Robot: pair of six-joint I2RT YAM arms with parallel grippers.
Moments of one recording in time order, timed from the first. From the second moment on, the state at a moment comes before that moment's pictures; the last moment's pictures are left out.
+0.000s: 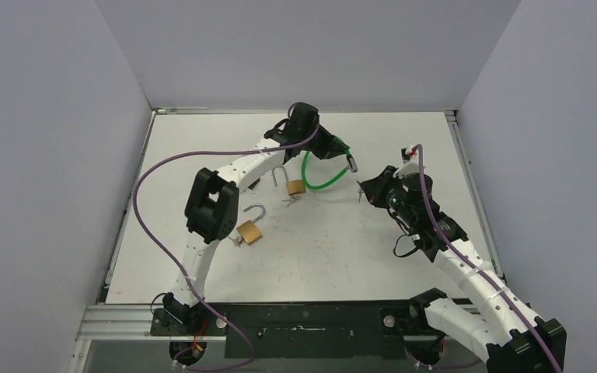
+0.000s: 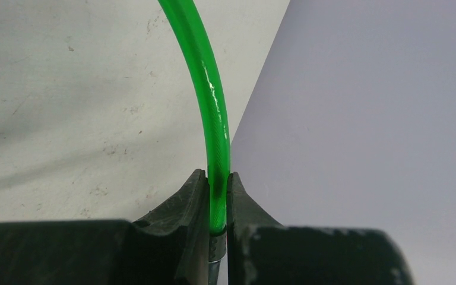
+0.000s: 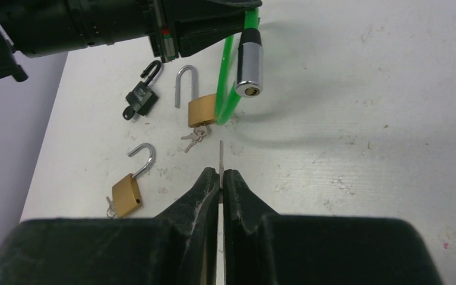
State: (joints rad) left arm -0.62 2.25 1.98 -0.33 0.30 -1.43; right arm 0.39 0.90 0.72 -0.17 -0.03 0.56
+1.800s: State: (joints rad) left arm -0.61 2.19 1.87 -0.23 0.36 -1.51; right arm 0.38 0.99 0.59 0.17 0.07 0.70
